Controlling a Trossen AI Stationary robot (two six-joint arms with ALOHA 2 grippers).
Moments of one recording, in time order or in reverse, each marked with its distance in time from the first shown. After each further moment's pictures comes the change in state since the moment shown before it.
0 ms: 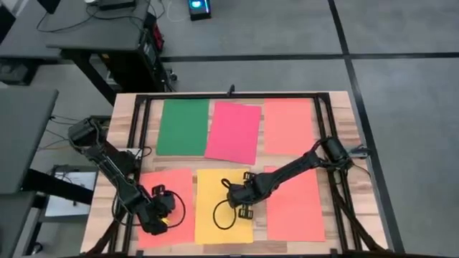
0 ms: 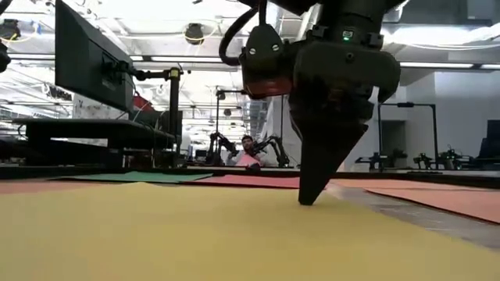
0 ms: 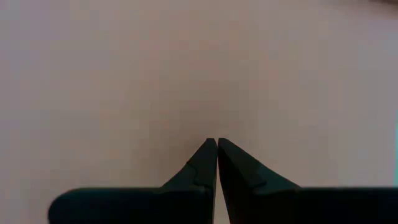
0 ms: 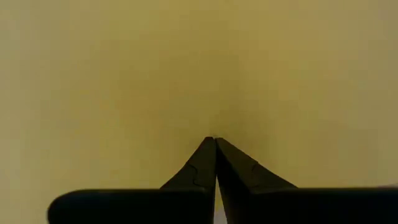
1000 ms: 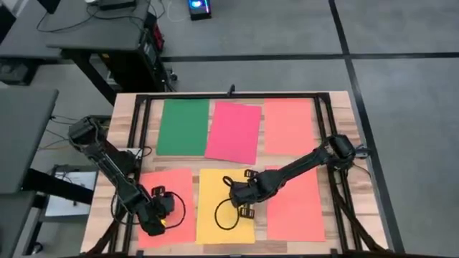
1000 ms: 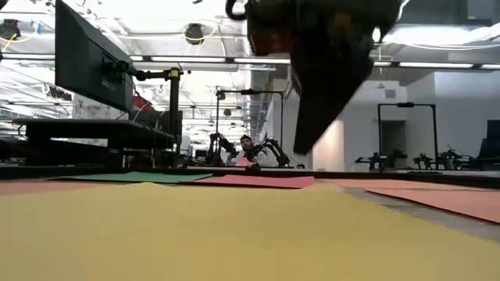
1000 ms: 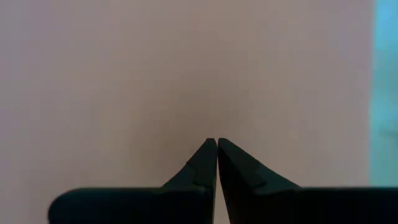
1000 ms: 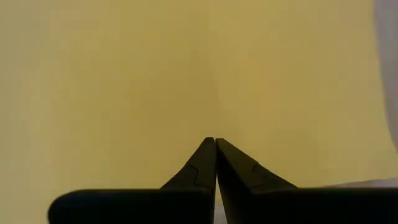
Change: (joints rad) left arm 0.000 -0.046 0.006 -0.012 0.061 0.041; right arm 0.012 -0.114 0.010 -0.030 0.061 -0.003
